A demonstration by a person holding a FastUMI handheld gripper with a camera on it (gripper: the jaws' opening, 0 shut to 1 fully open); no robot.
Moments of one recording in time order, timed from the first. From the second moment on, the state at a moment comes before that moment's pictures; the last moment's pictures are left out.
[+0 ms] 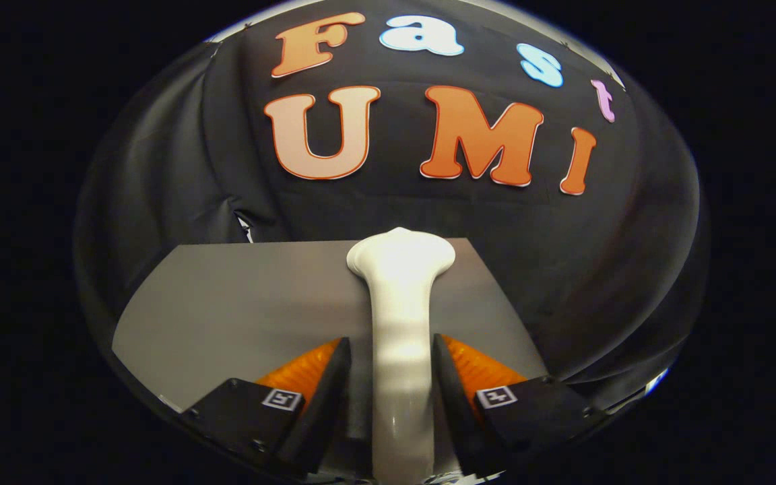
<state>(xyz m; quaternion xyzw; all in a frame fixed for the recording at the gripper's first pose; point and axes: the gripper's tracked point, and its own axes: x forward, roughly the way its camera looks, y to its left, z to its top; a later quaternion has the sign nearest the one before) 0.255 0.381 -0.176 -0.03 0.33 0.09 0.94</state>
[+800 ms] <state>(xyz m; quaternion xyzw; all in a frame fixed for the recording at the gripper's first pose) 0.164 0.340 -0.074 -0.01 0.18 0.17 0.97</state>
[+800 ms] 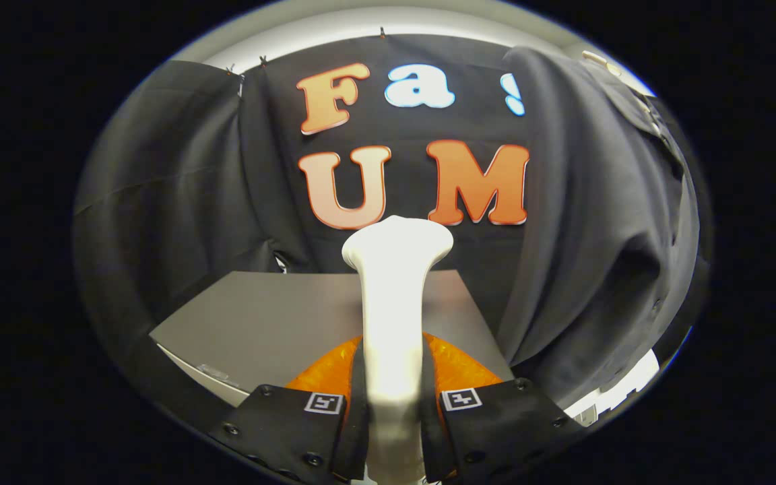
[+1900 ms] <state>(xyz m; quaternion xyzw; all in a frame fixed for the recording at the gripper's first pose) 0.062 0.053 0.060 -0.01 0.02 0.13 0.99</state>
